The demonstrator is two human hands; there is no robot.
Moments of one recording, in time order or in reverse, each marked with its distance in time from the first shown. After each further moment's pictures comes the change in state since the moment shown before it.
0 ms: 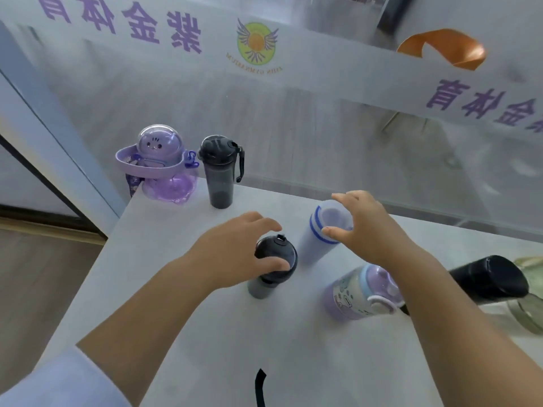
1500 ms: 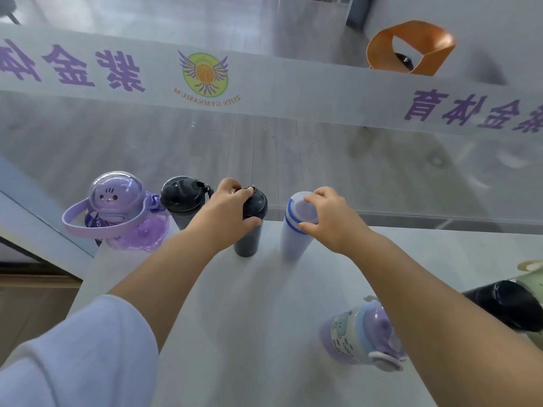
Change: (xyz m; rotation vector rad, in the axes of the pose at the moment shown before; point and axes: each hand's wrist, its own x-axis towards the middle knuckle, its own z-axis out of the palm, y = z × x) left_hand 0.140 -0.015 -0.027 0.082 0.125 -0.065; right_hand 0.093 0.005 0.002 0.073 0.020 0.031
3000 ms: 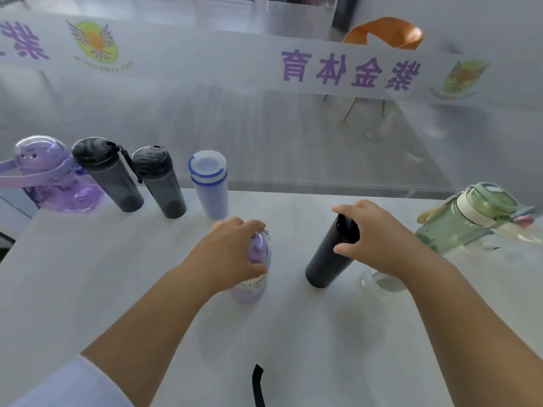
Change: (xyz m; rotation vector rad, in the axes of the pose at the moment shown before) left_hand -0.114 0.190 0.118 -0.009 -0.114 0.043; right_hand -0.186 0.199 -0.081 -0.018 -0.014 0.014
